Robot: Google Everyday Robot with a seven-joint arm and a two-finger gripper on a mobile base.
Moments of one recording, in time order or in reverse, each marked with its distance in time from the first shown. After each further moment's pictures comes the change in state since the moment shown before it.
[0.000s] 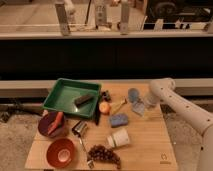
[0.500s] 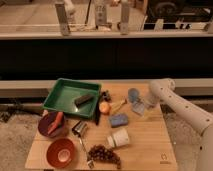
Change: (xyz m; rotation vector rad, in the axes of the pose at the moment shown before) arm -0.001 0.000 0.003 -0.004 -0.005 0.014
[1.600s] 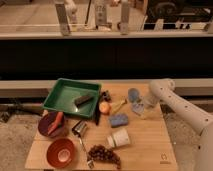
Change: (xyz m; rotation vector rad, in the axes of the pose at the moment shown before) arm -0.001 -0.002 0.005 -0.006 -0.009 0.031
